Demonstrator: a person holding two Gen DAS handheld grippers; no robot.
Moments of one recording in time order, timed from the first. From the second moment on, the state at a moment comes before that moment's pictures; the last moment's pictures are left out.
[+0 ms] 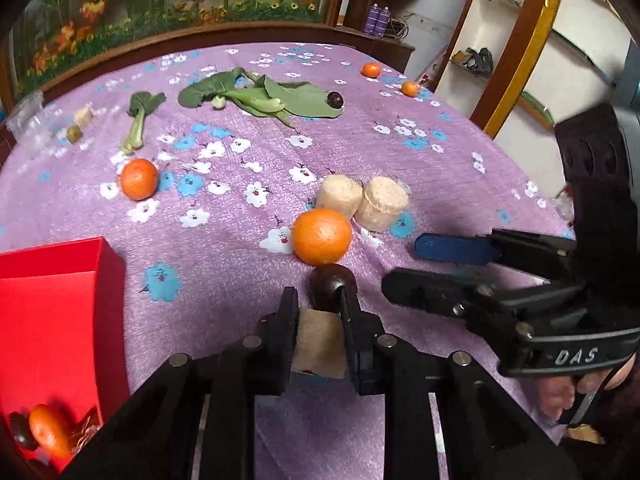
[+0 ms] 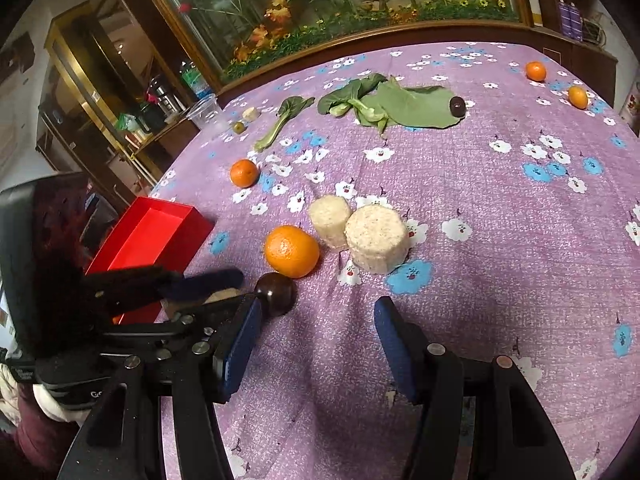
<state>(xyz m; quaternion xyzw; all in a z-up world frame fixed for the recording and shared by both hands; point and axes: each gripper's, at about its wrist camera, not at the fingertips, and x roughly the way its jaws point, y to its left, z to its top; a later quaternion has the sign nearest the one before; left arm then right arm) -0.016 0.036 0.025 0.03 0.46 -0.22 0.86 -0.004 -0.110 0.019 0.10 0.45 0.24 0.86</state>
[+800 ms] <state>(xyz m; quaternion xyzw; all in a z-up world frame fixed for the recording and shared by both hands) -0.047 0.046 0.016 0.03 0.45 -0.18 0.87 0.033 -0.051 0.014 0.05 0.46 0.20 0.87</state>
